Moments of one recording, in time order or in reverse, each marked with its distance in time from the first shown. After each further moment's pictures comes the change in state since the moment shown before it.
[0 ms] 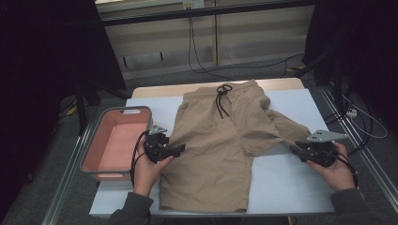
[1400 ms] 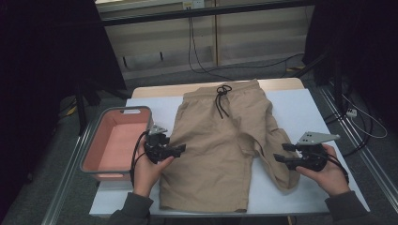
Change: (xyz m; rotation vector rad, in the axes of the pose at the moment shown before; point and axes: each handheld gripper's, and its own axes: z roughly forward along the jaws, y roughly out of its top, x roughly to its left) left arm -0.001 0.000 -0.001 0.002 -0.009 0.002; right arm 0.033 0.023 -0.010 -0.074 0.184 0.020
